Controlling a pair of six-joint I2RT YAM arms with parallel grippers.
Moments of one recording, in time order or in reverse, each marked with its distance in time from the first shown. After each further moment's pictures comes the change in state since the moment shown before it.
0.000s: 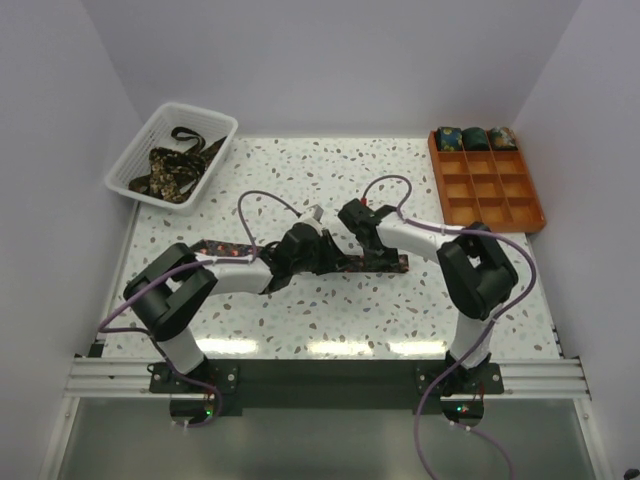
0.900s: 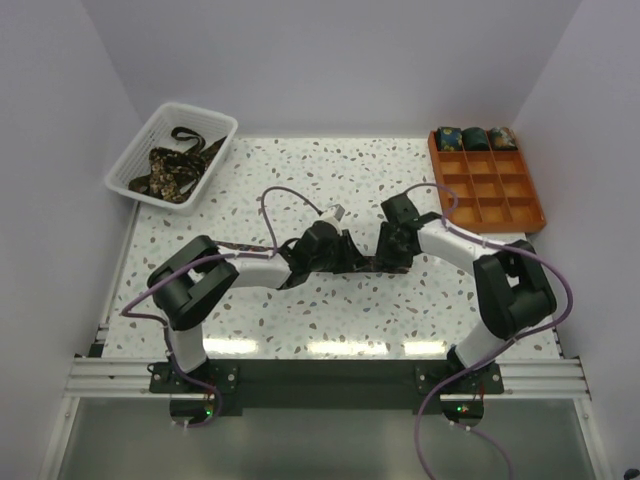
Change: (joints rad) left arm -0.062 0.131 0.147 -0.001 0.023 0.014; right arm -0.209 -0.212 -0.235 0.255 -0.365 0.071
